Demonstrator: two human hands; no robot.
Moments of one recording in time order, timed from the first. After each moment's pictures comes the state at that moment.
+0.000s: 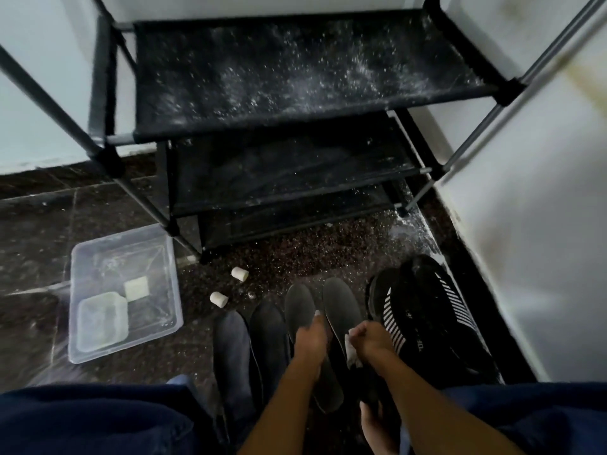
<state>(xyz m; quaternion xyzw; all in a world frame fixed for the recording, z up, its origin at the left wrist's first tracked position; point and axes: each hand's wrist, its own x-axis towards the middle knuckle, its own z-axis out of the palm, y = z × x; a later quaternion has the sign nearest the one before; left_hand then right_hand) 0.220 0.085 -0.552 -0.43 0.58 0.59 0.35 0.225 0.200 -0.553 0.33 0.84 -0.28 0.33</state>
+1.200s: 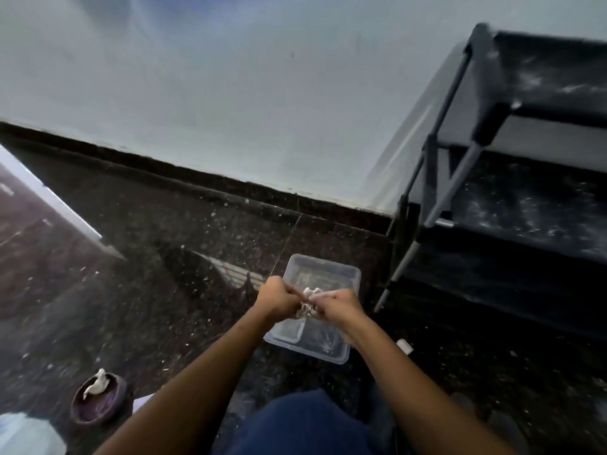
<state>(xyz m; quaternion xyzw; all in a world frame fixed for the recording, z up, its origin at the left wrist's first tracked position) 0.210 -0.299 -0.399 -0.36 0.78 0.51 0.09 0.153 -0.189 -0.439 0.07 0.74 -0.56 0.37</state>
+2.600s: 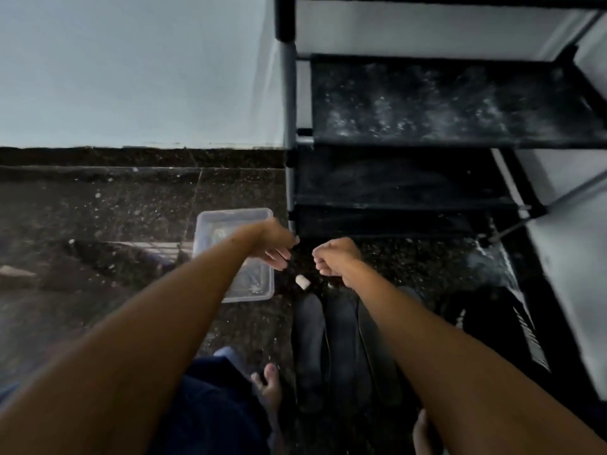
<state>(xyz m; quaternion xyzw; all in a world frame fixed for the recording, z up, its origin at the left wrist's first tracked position) 0.131 -0.164 -0.375 -0.25 0.78 0.44 0.37 0.128 -0.022 -0.441 0.21 0.78 -0.50 0.31</state>
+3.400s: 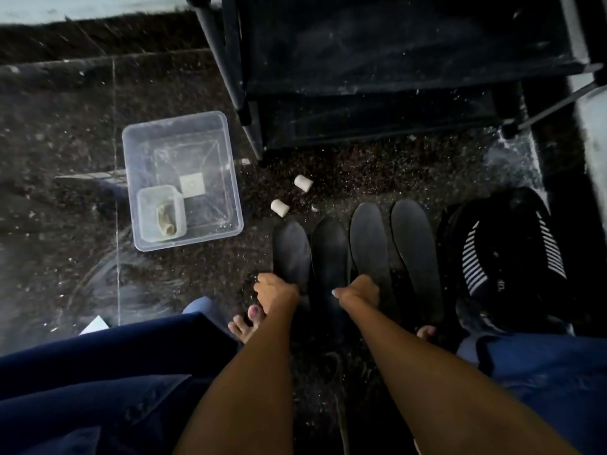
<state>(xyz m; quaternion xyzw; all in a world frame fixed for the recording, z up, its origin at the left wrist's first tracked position) 0.267 -0.077 -0.600 -0.50 0.74 0.30 0.34 0.262 0.051 -0.620 0.41 0.79 -0.22 0.39</state>
